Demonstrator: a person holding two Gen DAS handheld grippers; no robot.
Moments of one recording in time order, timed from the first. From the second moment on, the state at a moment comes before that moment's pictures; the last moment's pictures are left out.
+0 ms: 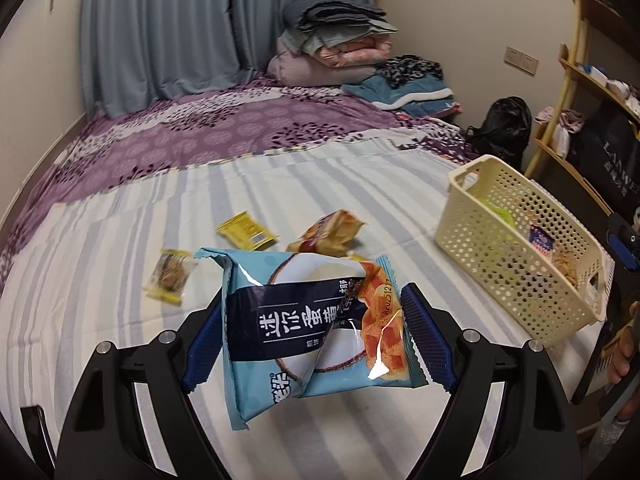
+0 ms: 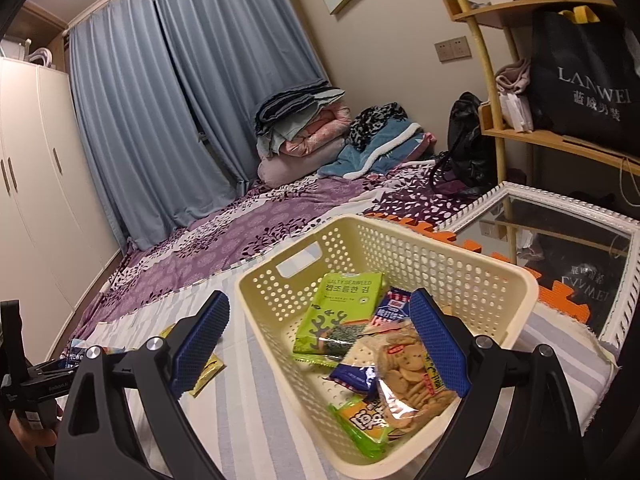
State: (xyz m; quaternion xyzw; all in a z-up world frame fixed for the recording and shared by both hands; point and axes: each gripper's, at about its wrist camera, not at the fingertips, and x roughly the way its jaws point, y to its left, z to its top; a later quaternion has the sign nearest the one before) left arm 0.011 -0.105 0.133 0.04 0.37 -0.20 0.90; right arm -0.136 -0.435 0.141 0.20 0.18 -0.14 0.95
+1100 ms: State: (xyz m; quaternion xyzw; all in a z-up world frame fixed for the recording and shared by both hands) left arm -0.013 -0.340 0.177 0.14 0.31 -0.39 0.85; right arm -0.189 -0.518 0.112 0.26 0.16 -0.22 0.92
